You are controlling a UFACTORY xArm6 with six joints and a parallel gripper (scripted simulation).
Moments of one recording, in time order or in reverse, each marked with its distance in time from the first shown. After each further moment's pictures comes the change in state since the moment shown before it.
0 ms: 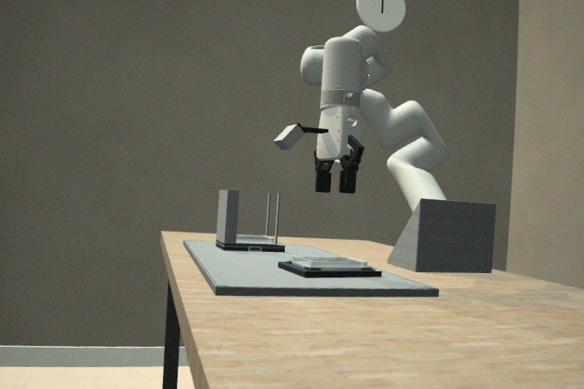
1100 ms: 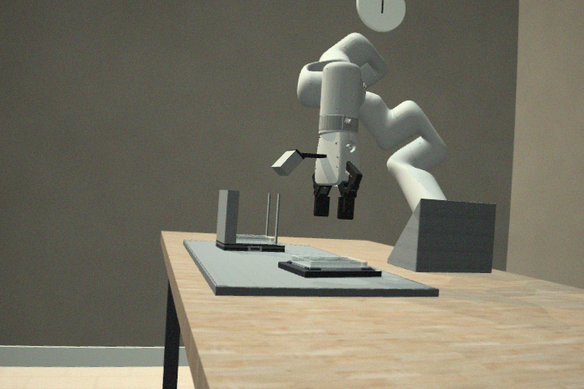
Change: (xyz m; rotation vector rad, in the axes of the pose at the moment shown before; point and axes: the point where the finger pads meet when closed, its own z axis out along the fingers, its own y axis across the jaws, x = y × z) arm 0.000 0.000 0.048 0.000 0.000 0.000
